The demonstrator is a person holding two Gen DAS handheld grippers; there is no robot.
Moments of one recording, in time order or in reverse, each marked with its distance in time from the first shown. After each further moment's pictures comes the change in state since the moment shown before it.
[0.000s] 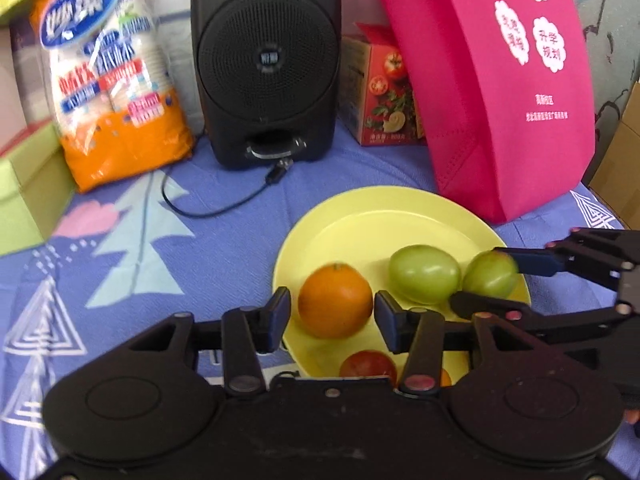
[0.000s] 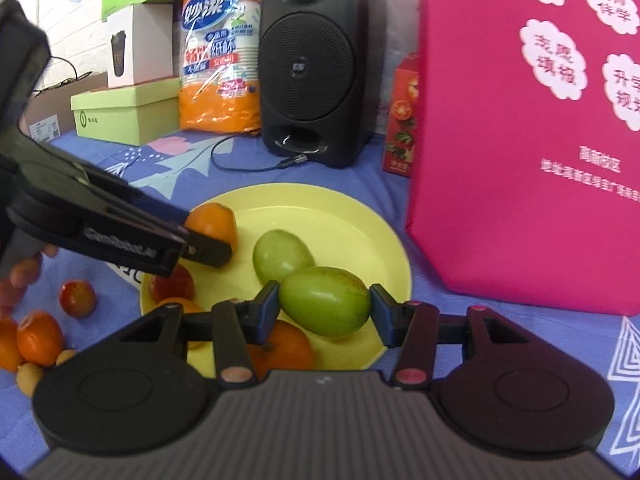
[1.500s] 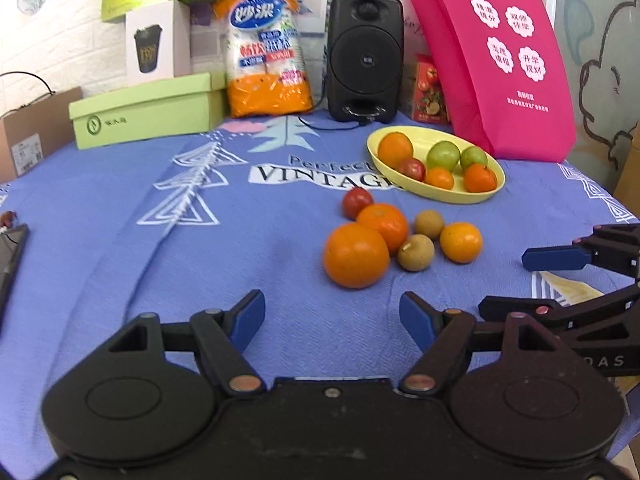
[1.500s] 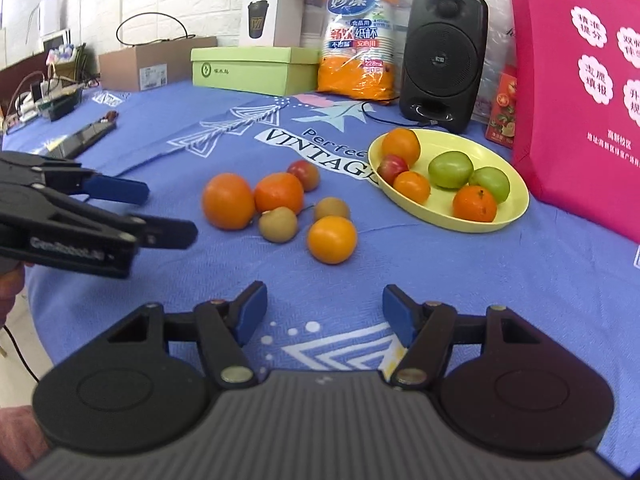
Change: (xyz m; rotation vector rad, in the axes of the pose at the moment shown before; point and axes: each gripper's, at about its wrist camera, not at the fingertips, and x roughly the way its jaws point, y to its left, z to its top) left arm -0.178 -0.006 -0.216 -0.133 -0.162 0.148; right arm -0.121 0.142 -0.104 -0.121 -0.003 0.078
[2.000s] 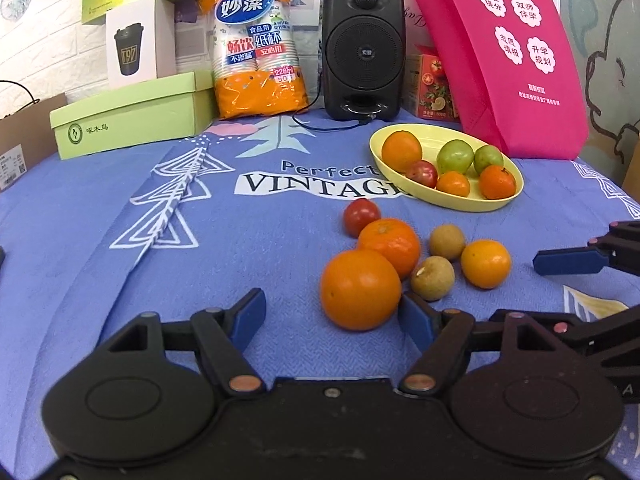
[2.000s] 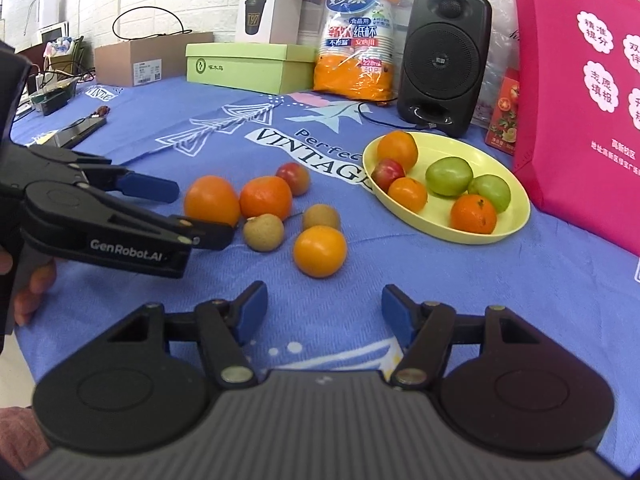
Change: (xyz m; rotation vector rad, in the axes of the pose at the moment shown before) left arm 0.046 0.001 0.020 0.024 0.002 0.007; right arm 0.018 -0.007 0.010 -0.025 0.006 -0.006
